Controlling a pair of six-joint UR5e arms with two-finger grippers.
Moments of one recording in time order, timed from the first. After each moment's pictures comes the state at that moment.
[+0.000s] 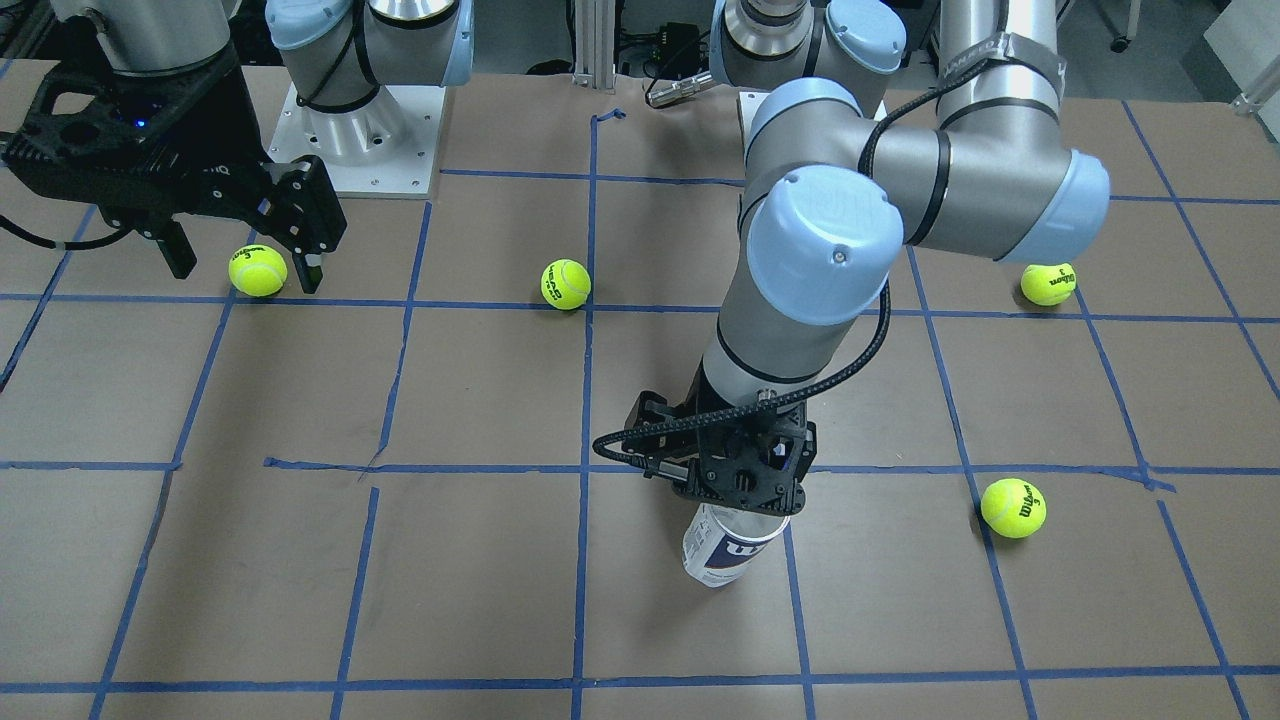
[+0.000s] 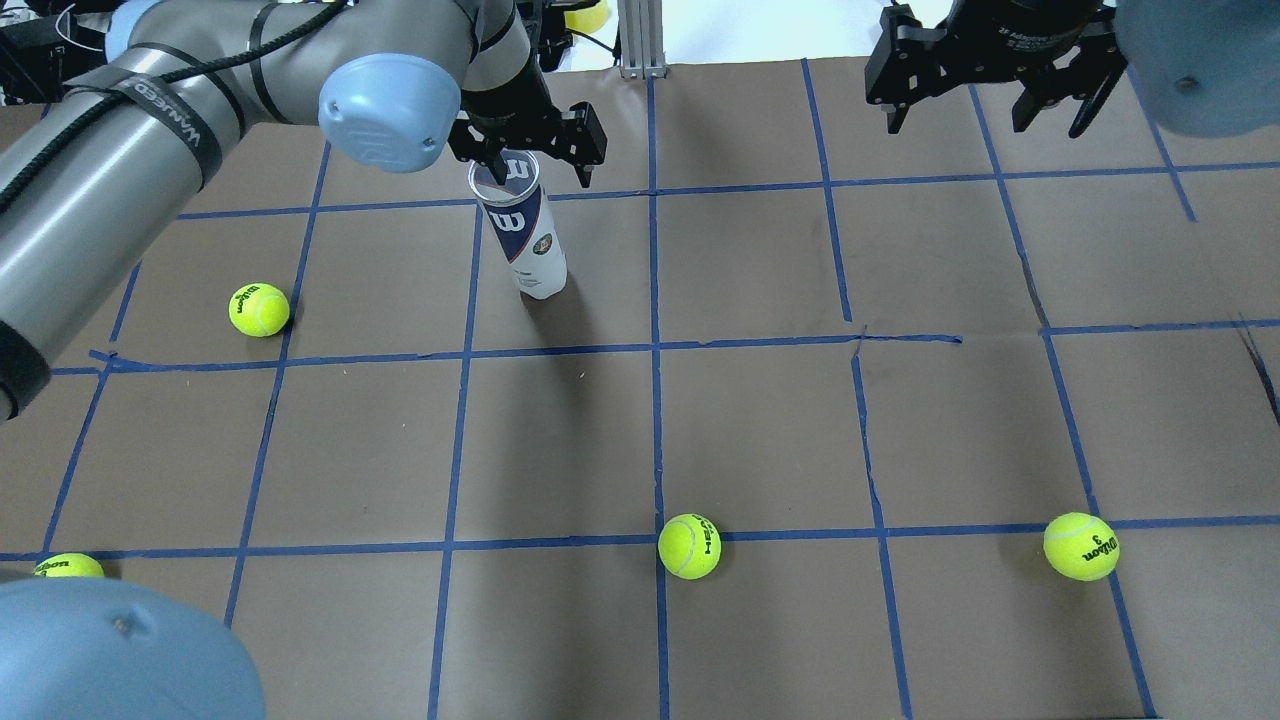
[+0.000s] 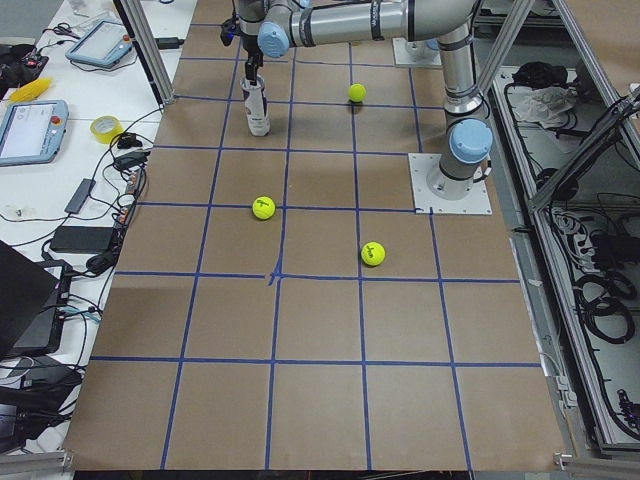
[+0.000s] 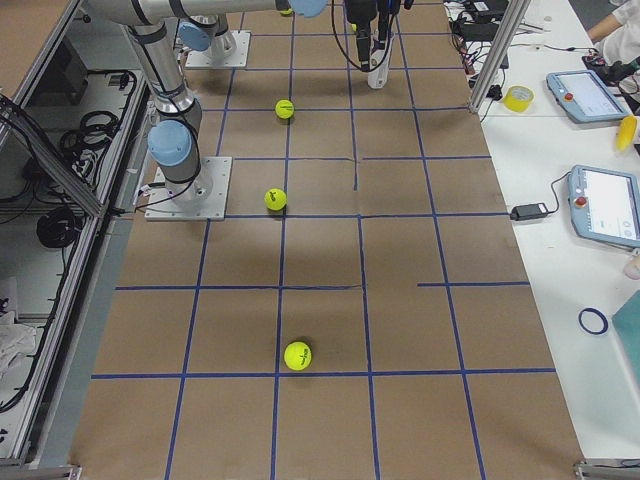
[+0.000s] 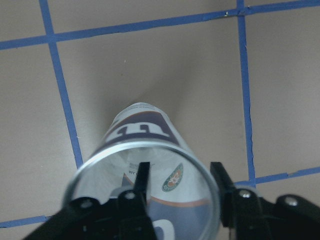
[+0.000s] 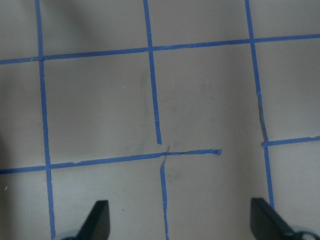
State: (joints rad) left arm -1.75 -1.98 -1.34 -1.28 1.49 -0.03; right arm 1.60 -1.54 1.48 -1.72 -1.64 0.11
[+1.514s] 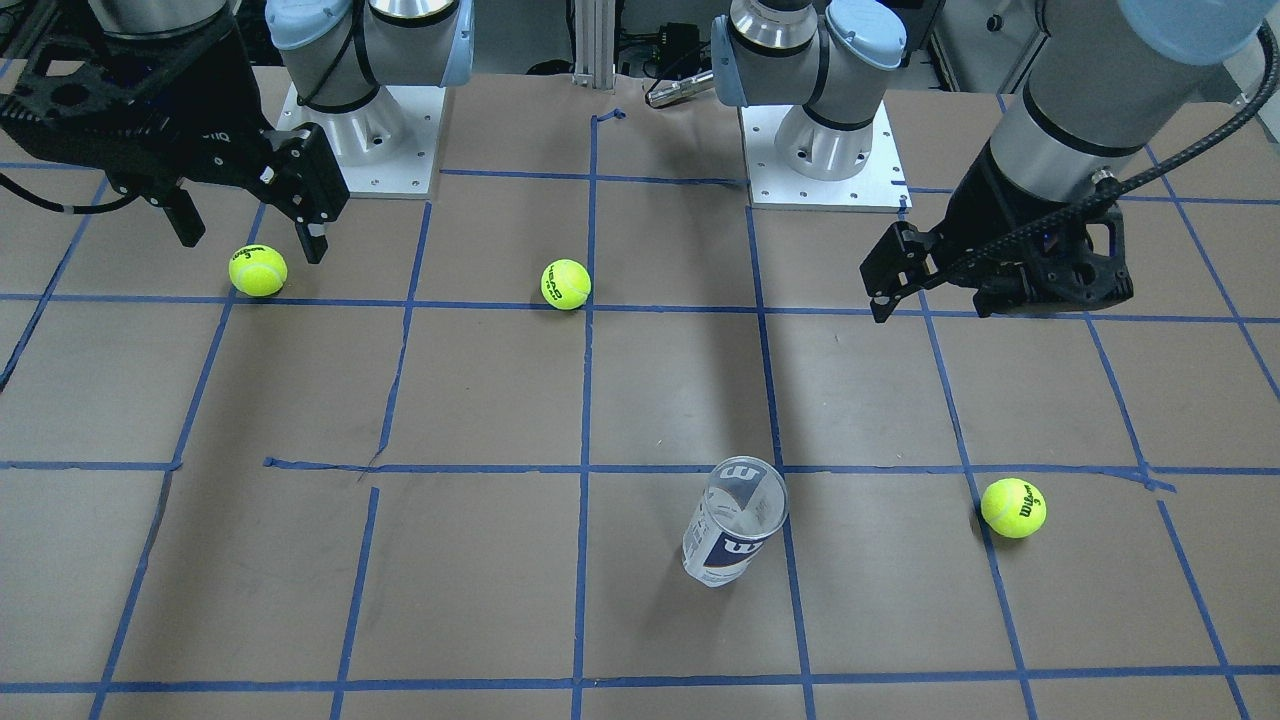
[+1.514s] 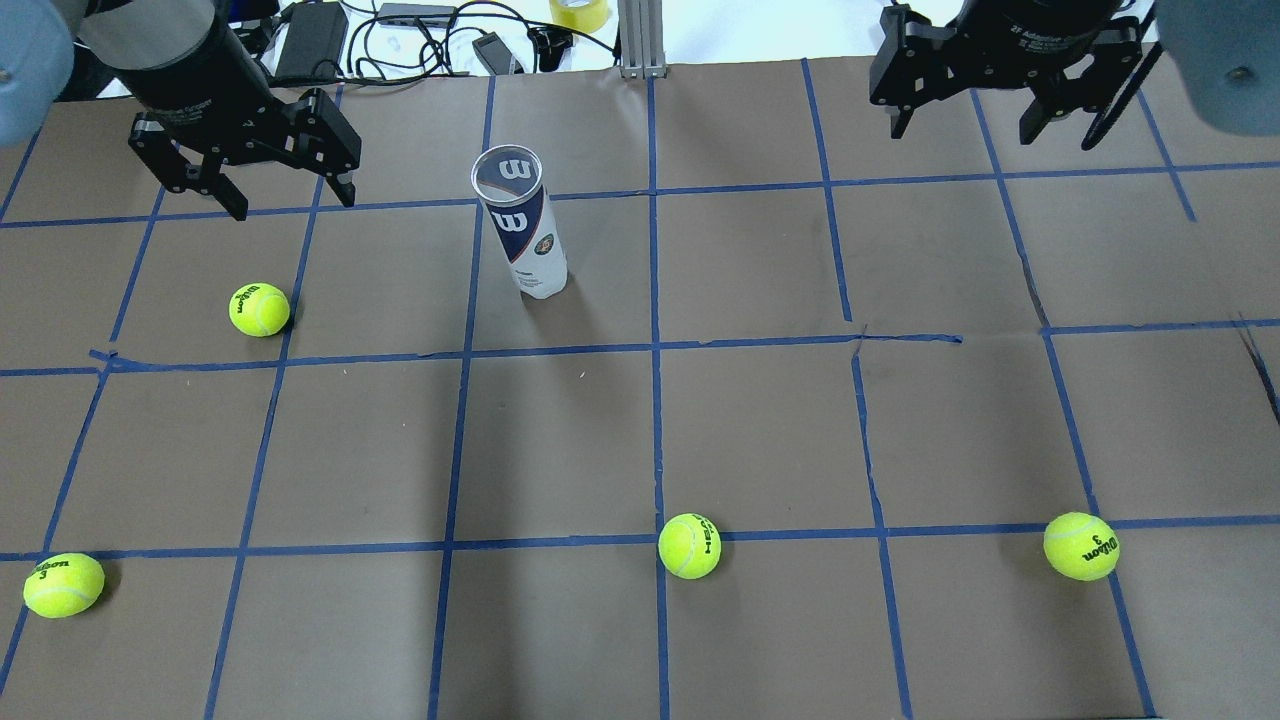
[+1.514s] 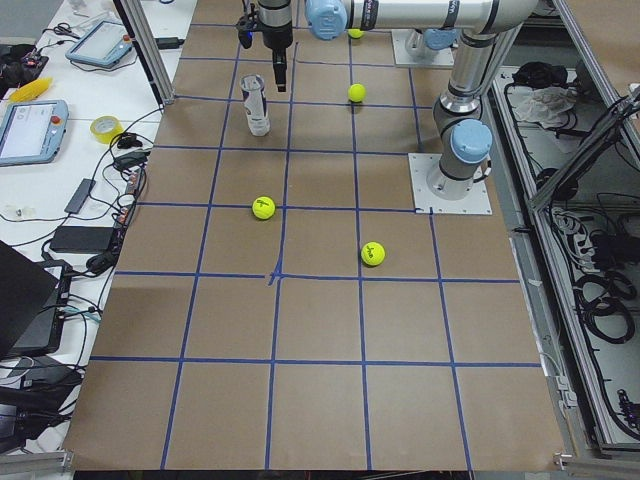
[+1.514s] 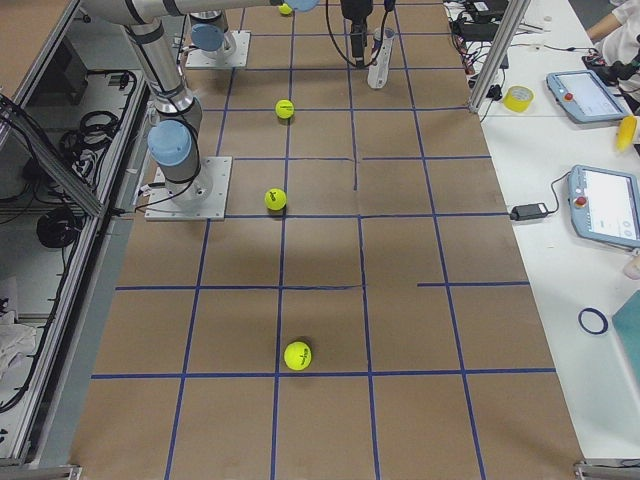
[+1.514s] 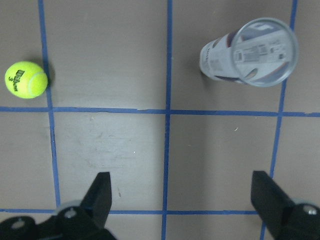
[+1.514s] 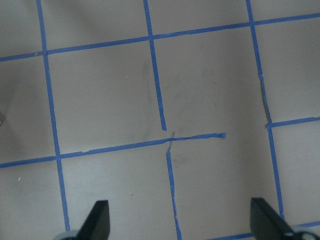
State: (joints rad) left arm -1.48 -1.66 -1.48 -1.59 1.57 0.00; right arm 1.60 -1.58 1.47 -1.63 -1.61 0.14
